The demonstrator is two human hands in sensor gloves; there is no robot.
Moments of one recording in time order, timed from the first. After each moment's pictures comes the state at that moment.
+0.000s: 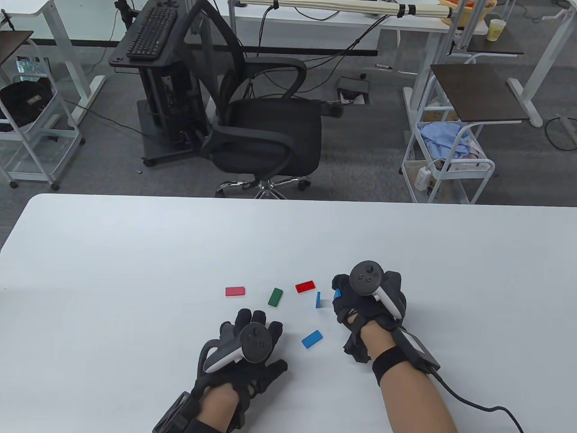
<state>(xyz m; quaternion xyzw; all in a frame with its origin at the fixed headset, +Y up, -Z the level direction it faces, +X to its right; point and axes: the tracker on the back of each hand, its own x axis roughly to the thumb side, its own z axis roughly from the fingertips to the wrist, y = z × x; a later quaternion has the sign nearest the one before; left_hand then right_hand) -0.114 -0.770 -0.305 -0.22 -0.16 0.12 0.96 0.153 -0.751 -0.423 0.01 0.10 0.97 0.24</state>
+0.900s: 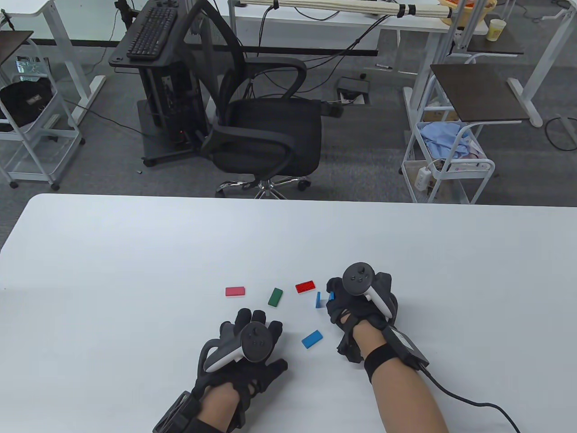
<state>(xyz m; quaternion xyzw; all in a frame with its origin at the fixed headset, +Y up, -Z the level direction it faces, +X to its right) -0.114 -0.770 -0.306 -0.22 -0.15 0.12 0.96 0.145 -0.773 -0.431 0.00 0.13 0.96 0.24</state>
